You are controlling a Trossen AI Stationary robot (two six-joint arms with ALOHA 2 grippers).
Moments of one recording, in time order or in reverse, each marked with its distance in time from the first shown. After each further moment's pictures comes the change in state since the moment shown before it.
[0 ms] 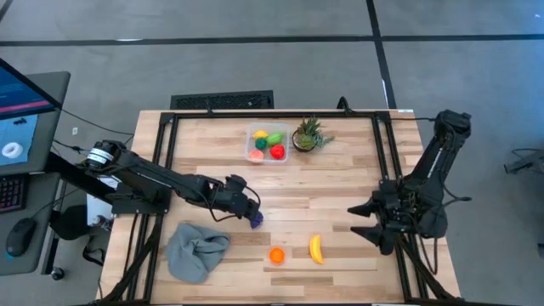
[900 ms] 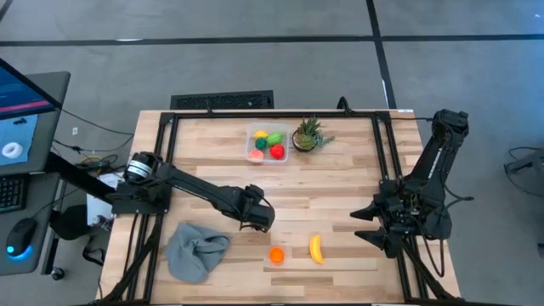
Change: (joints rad) left arm -0.014 0.382 0.419 -0.434 0.046 0.065; right arm 0.045 0.003 0.000 0.010 0.004 0.030
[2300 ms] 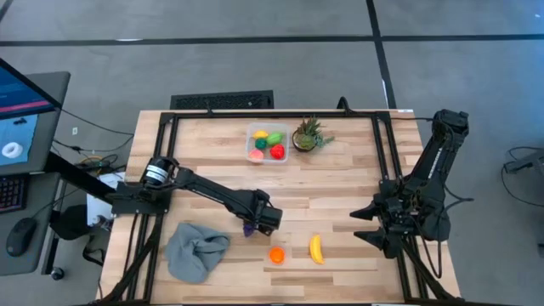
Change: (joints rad) left arm 0.026 0.152 0.073 -0.035 0.115 0.032; right arm -0.001 0.000 0.000 -0.044 -0.003 0.007
